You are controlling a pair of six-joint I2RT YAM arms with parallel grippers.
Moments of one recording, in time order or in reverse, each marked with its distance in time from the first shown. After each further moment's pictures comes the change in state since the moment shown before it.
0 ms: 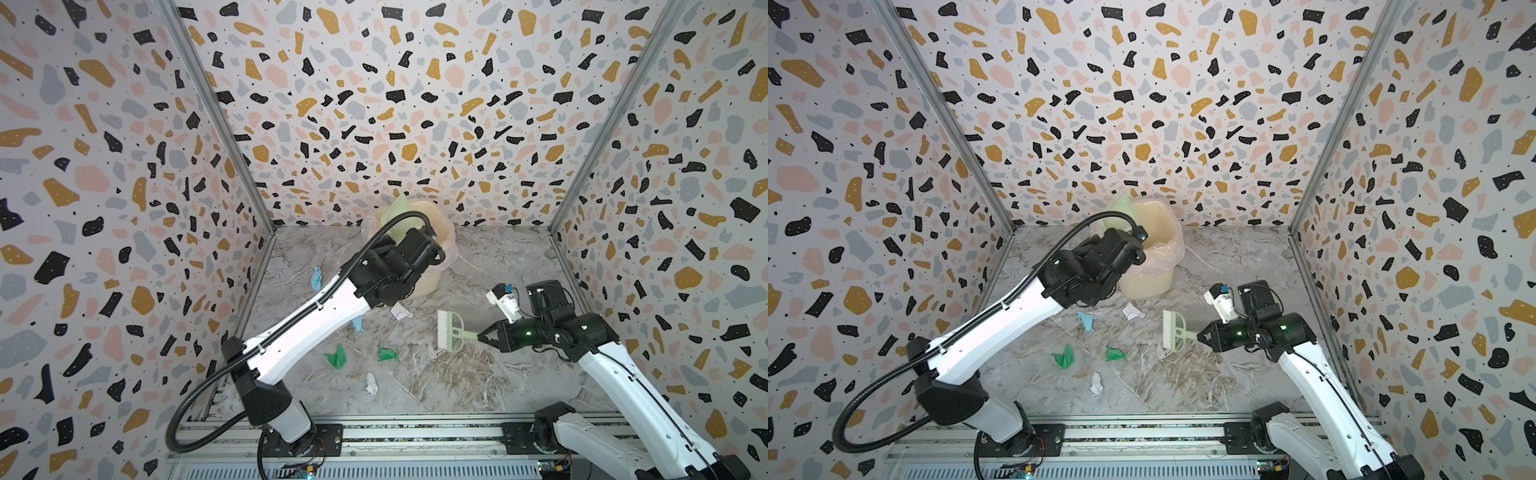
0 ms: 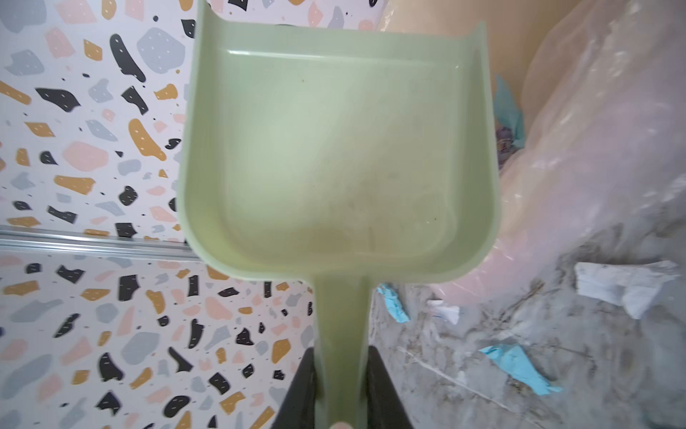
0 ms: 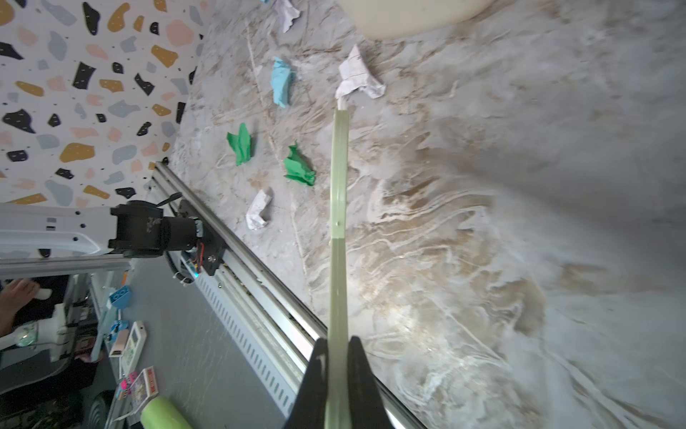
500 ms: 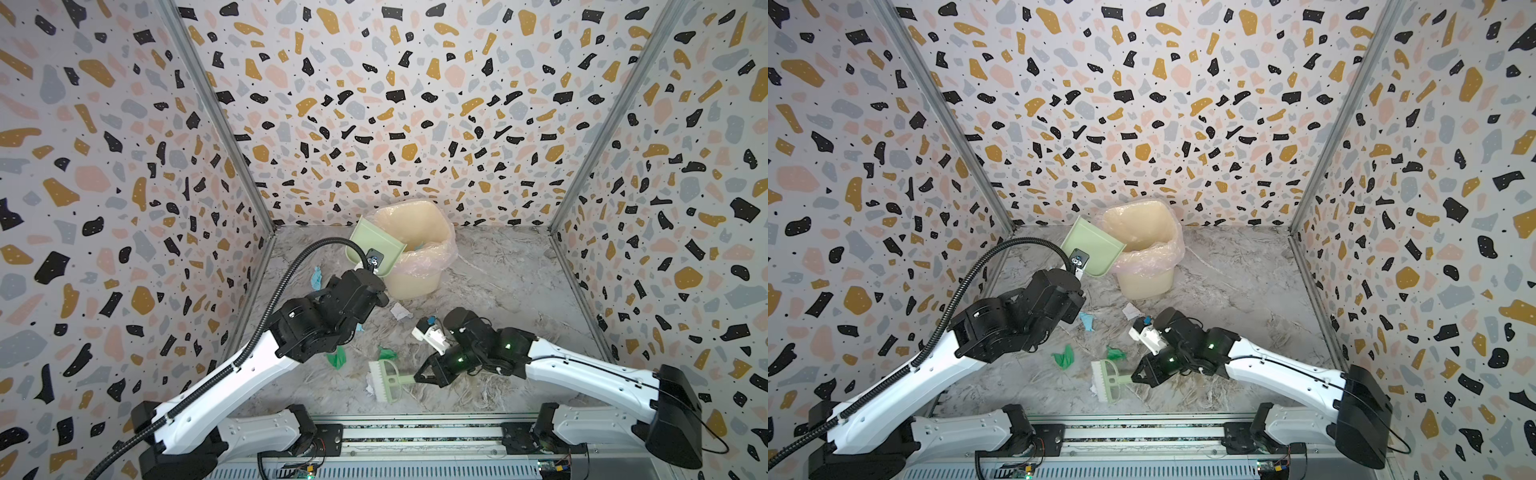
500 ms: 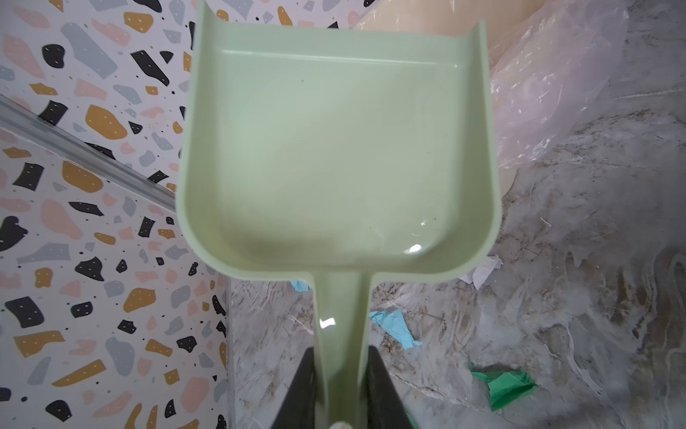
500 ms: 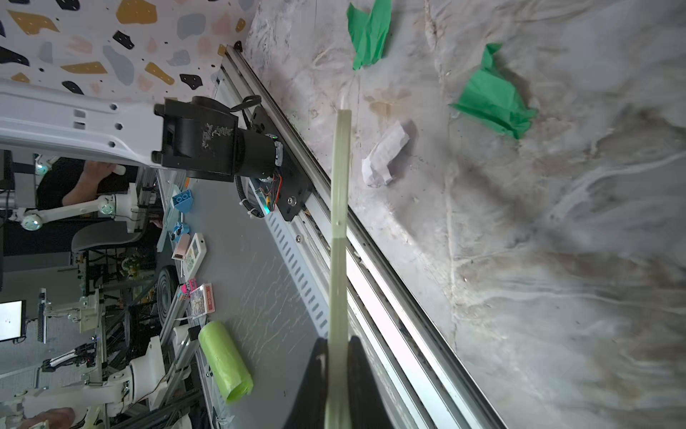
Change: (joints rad) left arm -0.001 -0.433 -0.411 0.046 0.209 -0.386; right arm 0.625 0.330 -0.011 0.457 0.081 0.372
